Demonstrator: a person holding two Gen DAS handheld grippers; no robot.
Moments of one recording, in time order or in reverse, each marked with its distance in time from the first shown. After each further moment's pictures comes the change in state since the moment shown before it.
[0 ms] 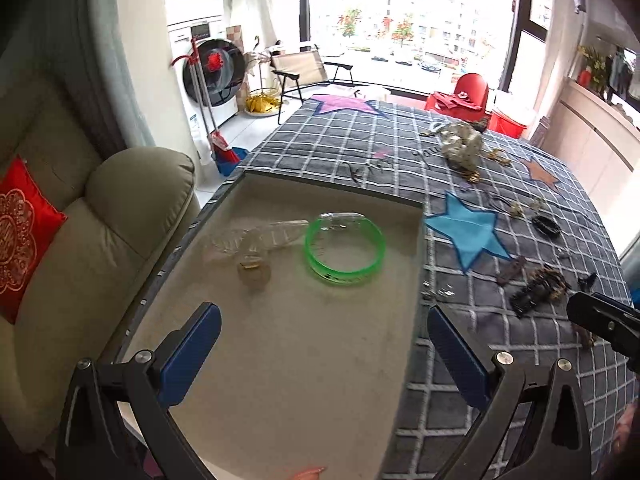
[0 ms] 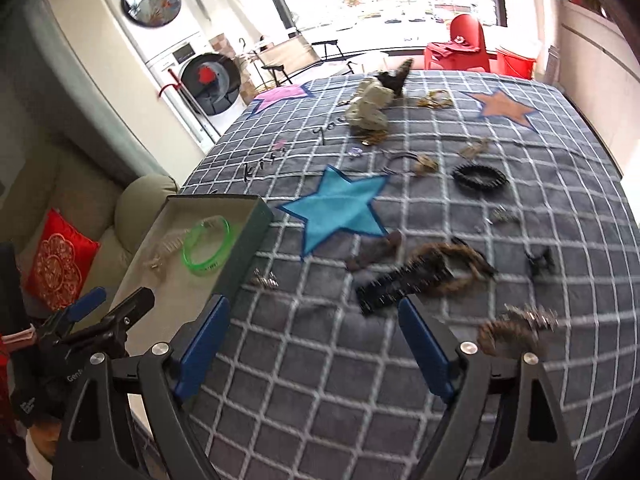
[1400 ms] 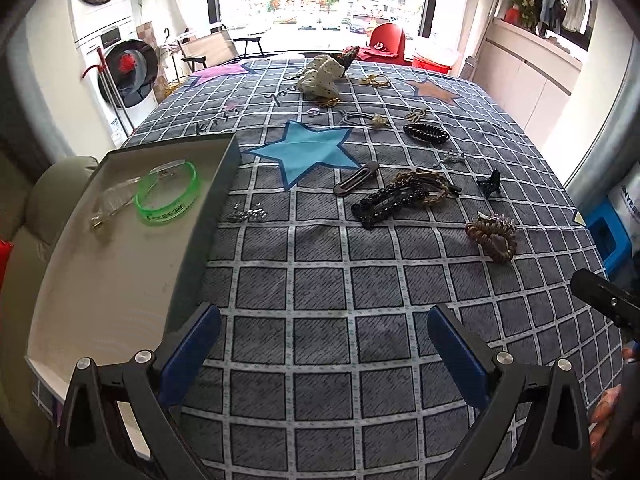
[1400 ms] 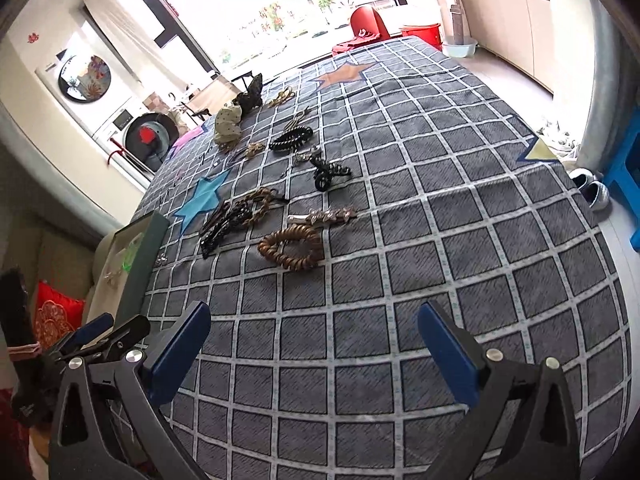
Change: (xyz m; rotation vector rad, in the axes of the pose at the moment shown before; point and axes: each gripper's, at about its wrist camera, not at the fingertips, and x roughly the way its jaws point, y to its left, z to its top) left arm -0.011 -0.132 -0.054 0.193 0.115 -0.171; right arm -0.072 -0.147 -0.083 0.262 -0.099 -0.074
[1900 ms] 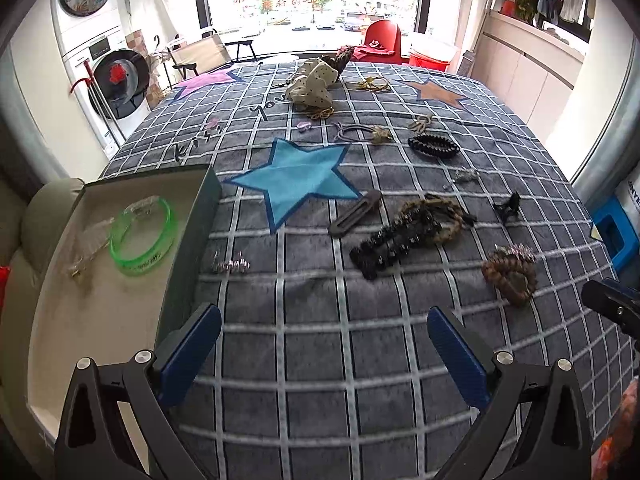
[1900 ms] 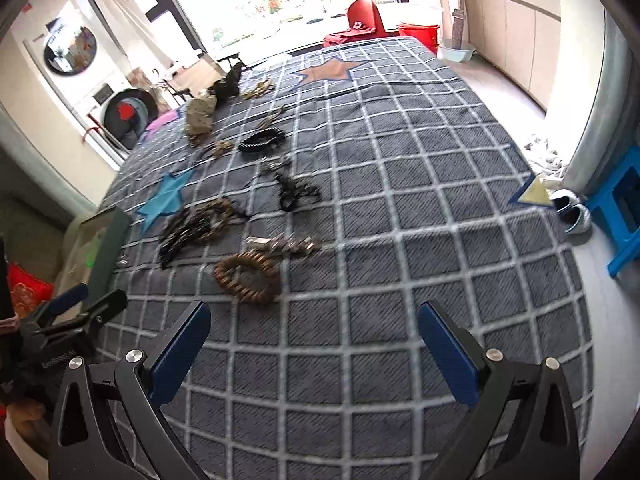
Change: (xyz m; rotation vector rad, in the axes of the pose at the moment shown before) left arm 0.033 -0.005 0.039 0.031 0.002 0.010; right arm 0.021 -0.012 0.039 -0.067 0.064 -0.120
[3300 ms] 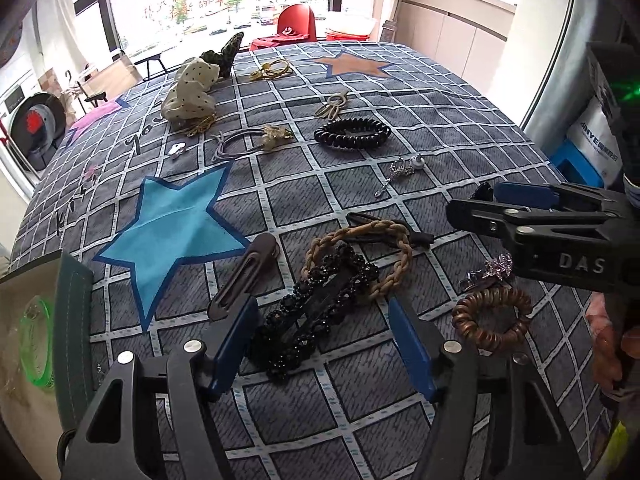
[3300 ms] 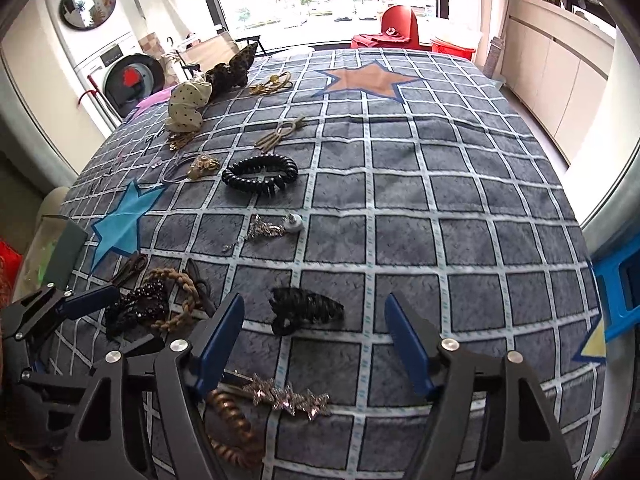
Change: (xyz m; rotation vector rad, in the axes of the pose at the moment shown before) left arm 0.067 -0.053 0.035 0.233 0.035 -0.189; right arm 0.089 0.035 0.070 -0.186 0.014 -0.041
